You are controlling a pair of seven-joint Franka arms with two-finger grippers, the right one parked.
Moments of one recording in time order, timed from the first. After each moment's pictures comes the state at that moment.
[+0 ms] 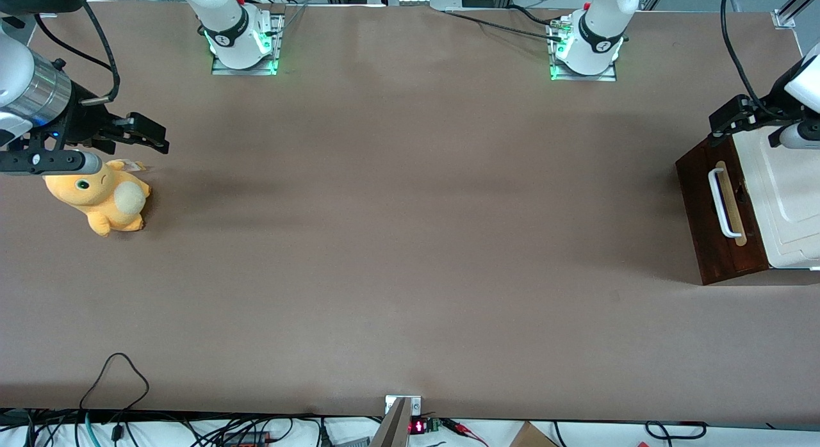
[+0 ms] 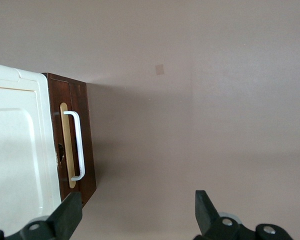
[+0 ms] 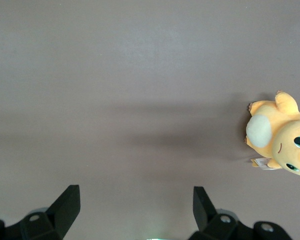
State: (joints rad) arm 0.00 -0.06 0.00 -1.64 0.04 1.61 0.03
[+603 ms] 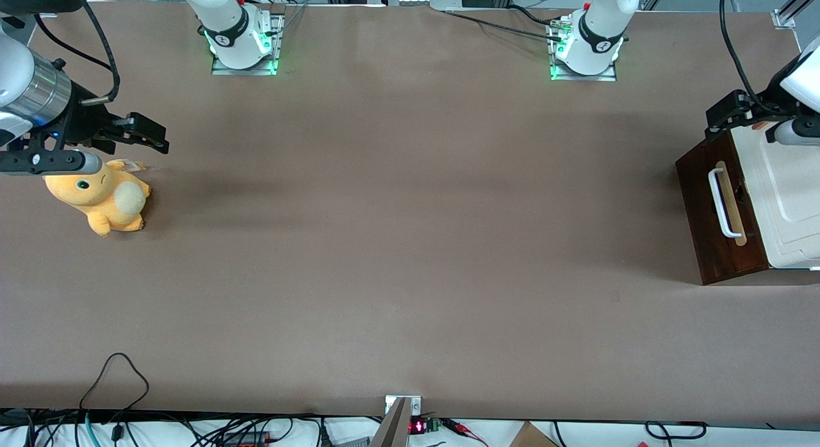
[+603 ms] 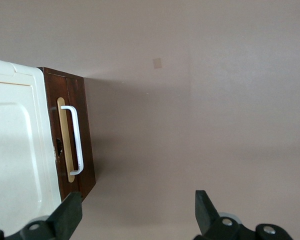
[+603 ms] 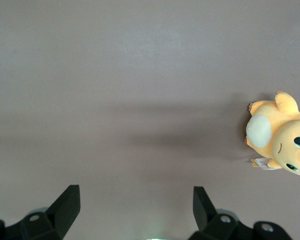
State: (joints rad) arm 0.00 -0.06 -0.01 -1.63 0.04 1.58 0.03
